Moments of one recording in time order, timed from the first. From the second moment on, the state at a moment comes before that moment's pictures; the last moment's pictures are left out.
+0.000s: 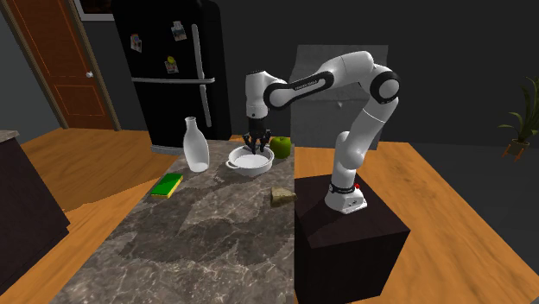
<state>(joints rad) -0.38 -0.40 0.20 -2.29 0.15 1.89 0.99</state>
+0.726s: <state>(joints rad) -0.38 -0.39 0.20 -2.37 0.16 1.98 0.98</state>
